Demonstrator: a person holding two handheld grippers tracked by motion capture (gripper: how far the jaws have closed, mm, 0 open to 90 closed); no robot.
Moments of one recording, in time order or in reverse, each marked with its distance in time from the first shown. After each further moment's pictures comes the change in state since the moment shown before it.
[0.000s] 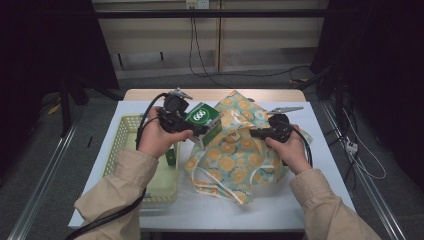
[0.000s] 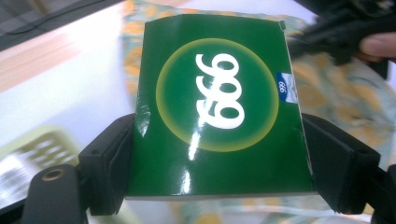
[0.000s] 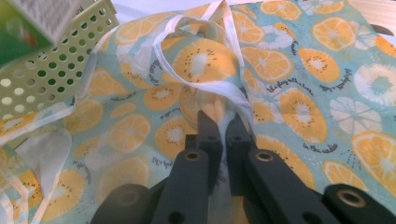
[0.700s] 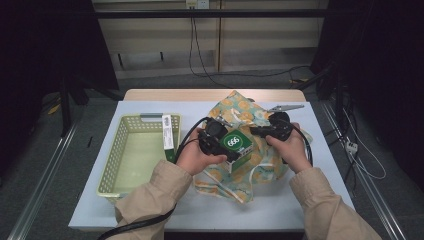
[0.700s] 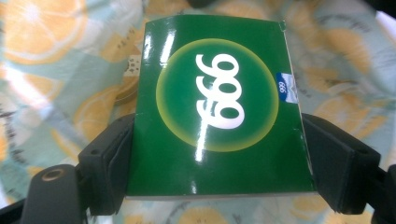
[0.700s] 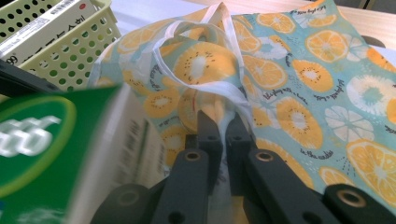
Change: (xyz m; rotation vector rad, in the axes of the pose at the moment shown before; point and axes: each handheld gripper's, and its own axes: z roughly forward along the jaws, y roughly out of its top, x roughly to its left) left arm -0.053 -0.017 0.090 0.112 -0.131 0.098; right arm 0.001 0.005 -0.003 -0.020 -0.008 -0.009
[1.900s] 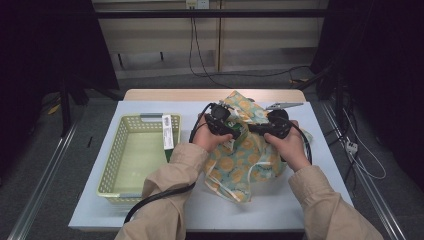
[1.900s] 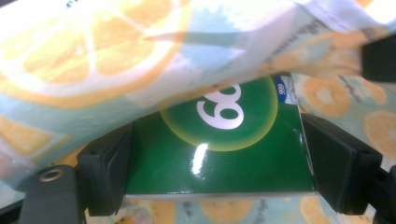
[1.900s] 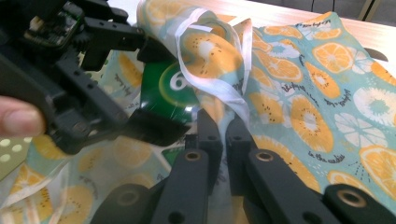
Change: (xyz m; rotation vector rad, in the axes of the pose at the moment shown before) left arm 0.060 0.033 0.053 -0.060 0.172 -0.083; right arm 0.005 0.009 -0.001 -0.016 0.006 -0.007
